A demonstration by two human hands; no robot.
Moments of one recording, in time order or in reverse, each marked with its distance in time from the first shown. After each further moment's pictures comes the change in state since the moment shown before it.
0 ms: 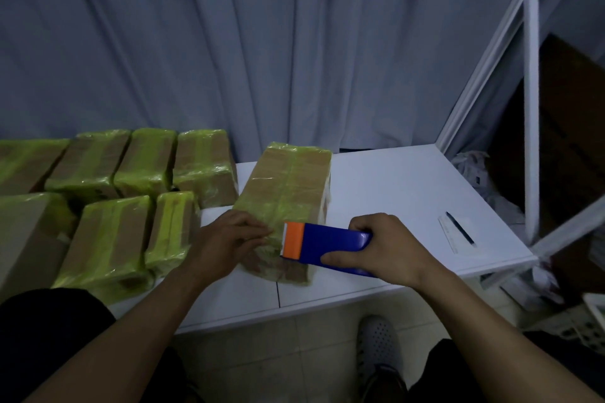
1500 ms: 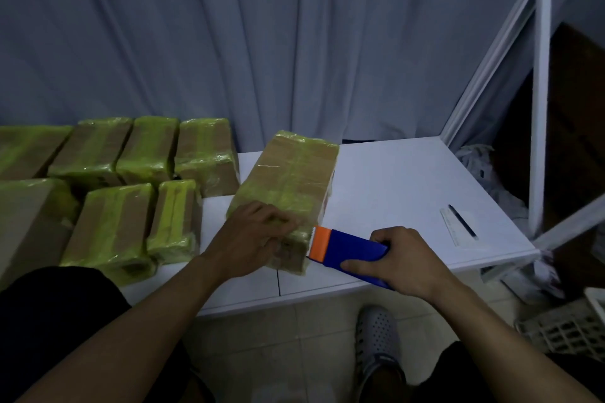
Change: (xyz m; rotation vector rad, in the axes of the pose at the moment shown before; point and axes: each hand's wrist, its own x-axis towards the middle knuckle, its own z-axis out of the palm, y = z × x) left_hand 0.007 0.030 0.017 0.194 -0.177 0.126; right_hand -0.023 0.030 0.009 -0.019 0.041 0.143
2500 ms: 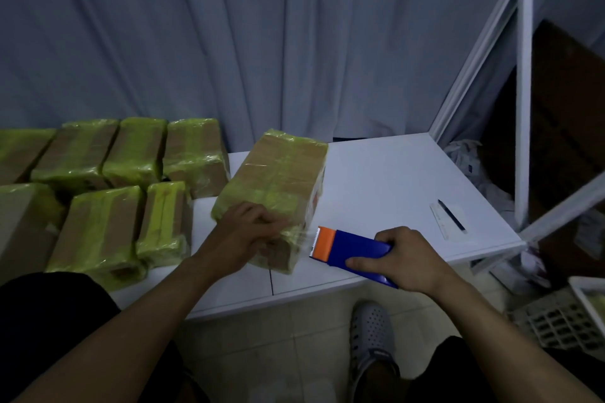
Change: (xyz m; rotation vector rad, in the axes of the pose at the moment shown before) left_hand 0.001 -0.005 0.007 -0.017 0.039 0.032; right_hand -0.002 0.022 -0.007 0.062 -0.022 0.086
